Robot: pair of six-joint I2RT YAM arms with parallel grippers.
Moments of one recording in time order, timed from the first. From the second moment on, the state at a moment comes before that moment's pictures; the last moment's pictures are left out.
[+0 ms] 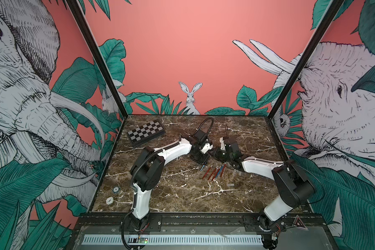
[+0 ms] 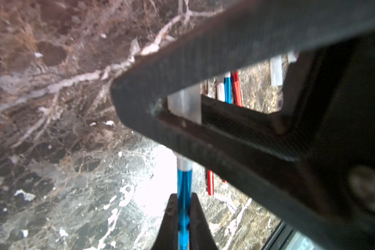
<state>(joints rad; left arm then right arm) -0.76 1.96 1.50 -0.78 0.39 -0.08 0.51 1.63 0.80 0.22 -0.27 0.93</state>
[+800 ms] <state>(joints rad) -0.76 1.91 1.40 -0.64 0.40 -0.09 0.46 1.64 0.81 0.23 -0.33 0.91</state>
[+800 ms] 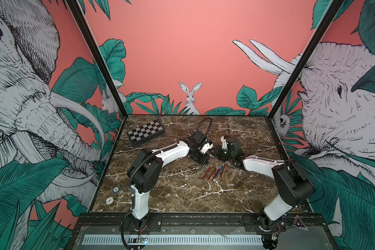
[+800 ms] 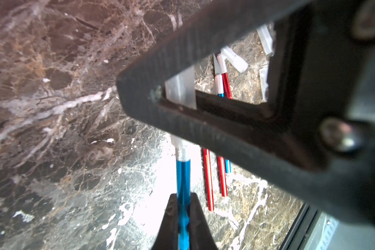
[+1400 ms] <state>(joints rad) -0.76 1.91 1.38 -0.61 0.40 -0.08 0.44 1.66 0.81 0.25 -0.37 0.90</state>
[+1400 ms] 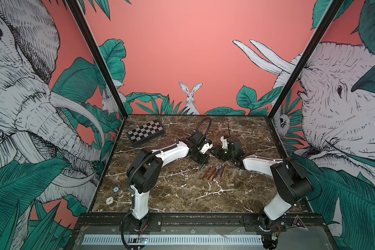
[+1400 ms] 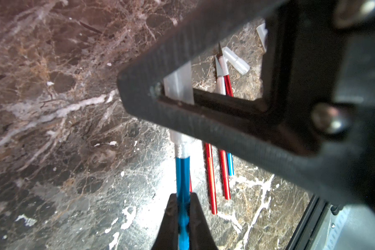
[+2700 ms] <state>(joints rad) -0.77 1.87 1.42 -0.60 0.34 -0.07 0.38 1.58 0.79 0.27 -0.41 0.89</state>
